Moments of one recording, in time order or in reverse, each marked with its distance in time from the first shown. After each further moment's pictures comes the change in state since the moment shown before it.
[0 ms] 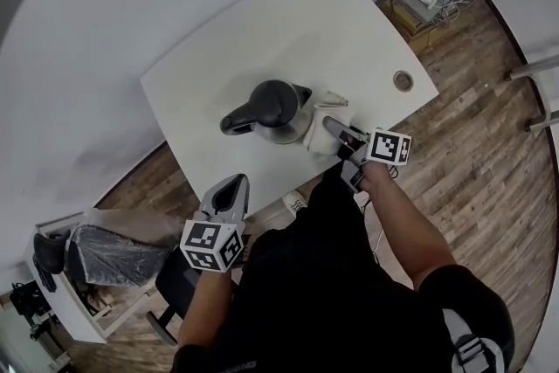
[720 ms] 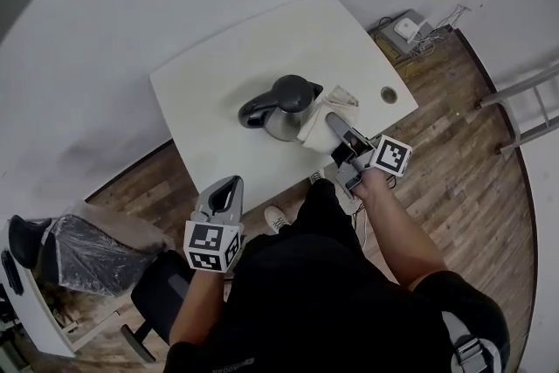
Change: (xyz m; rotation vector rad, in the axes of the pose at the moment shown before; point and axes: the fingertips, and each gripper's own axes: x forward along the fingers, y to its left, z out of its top) left arm -0.070 0.015 -0.011 0.127 -0.150 0.002; right arm -0.025 0.136 0.011 -0.186 -0.201 0.116
